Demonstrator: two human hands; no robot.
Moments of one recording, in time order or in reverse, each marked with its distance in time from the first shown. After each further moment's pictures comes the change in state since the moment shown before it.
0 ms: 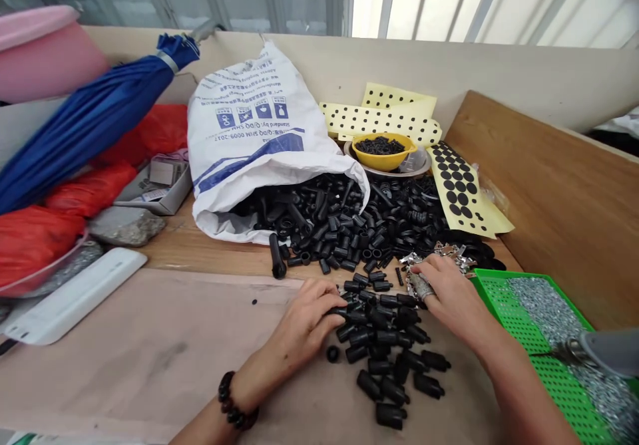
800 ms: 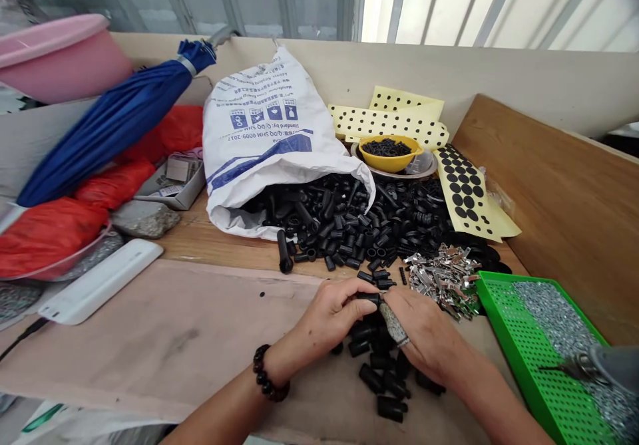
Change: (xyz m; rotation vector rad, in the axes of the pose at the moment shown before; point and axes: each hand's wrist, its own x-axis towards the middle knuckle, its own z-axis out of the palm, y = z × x) left_hand 0.031 0.038 0.006 -0.441 0.007 -0.191; right_hand -0.013 -0.062 -0.004 0.344 -0.091 -0.314
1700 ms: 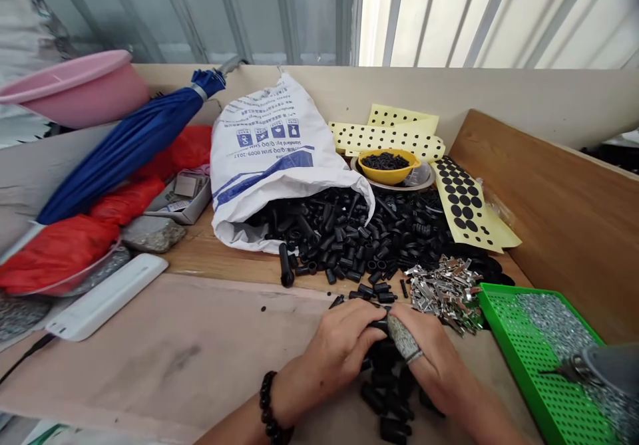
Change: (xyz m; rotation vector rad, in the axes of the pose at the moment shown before) left_hand -0.013 0.002 0.012 0.350 0.093 0.442; right_hand -0.002 -0.013 -0.002 0.342 0.129 0.189
